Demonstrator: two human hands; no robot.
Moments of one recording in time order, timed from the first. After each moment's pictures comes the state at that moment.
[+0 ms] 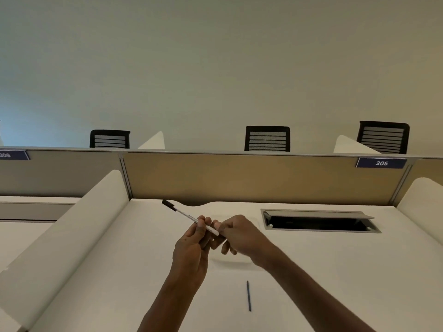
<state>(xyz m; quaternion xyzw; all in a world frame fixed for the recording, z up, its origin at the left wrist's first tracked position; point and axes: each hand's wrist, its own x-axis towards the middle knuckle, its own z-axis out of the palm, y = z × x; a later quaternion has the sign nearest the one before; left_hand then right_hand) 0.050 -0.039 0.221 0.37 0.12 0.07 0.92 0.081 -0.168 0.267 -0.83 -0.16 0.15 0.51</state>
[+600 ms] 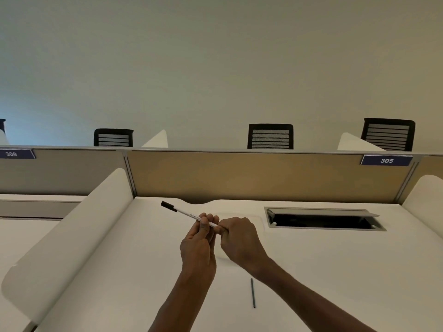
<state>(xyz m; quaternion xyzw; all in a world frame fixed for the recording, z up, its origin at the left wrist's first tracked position) 0.048 -0.054 0.227 0.33 0.17 0.14 0.92 0.074 -0.149 0.244 -0.93 -0.22 -0.10 0.28</state>
